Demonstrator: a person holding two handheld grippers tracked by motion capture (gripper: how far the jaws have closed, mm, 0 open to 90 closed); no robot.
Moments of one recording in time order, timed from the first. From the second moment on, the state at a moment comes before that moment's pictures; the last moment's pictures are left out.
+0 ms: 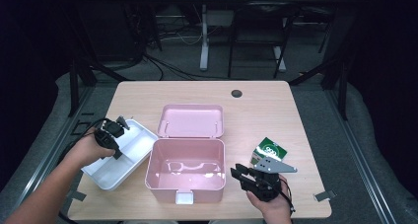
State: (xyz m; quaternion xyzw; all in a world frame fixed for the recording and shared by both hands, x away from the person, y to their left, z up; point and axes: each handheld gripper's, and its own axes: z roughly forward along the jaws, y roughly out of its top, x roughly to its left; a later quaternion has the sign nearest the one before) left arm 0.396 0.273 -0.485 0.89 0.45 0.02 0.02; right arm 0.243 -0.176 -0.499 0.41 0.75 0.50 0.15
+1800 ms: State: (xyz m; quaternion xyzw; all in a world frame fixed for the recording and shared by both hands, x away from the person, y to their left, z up) left arm 0.344 0.289 -0.514 0.89 0.45 0.01 0.10; right arm 0.281 -0.179 -0.479 0.39 0.82 0.40 0.13
